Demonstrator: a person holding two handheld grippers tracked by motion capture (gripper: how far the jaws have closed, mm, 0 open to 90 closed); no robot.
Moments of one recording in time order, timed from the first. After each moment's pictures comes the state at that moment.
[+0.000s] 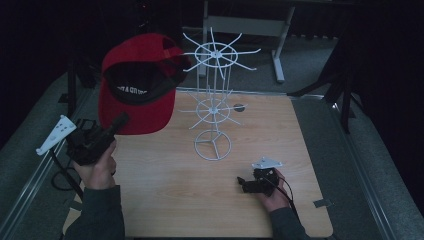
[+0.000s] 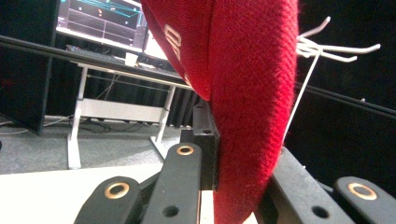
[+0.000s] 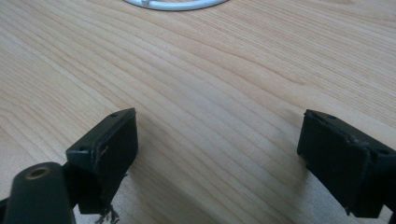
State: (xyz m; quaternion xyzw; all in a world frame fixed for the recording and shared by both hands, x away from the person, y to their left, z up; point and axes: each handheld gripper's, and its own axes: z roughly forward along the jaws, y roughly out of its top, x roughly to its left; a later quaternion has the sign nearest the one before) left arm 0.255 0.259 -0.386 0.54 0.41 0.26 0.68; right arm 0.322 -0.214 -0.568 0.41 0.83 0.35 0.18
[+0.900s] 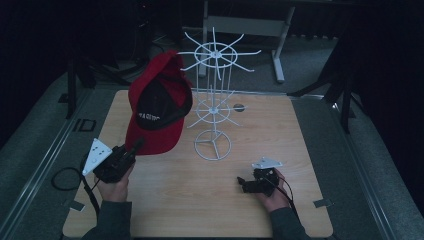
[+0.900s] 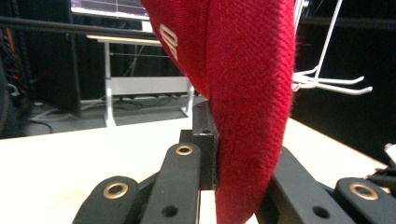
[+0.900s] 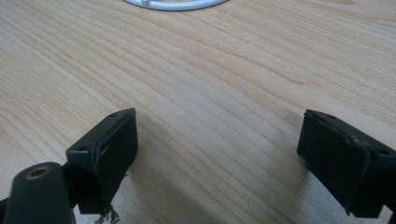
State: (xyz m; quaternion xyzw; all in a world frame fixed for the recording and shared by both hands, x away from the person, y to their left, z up) left arm 0.253 0.226 -0.450 0.61 0.41 0.33 0.59; right arm 0.322 -0.214 -0.568 0.40 0.83 0.35 0.18
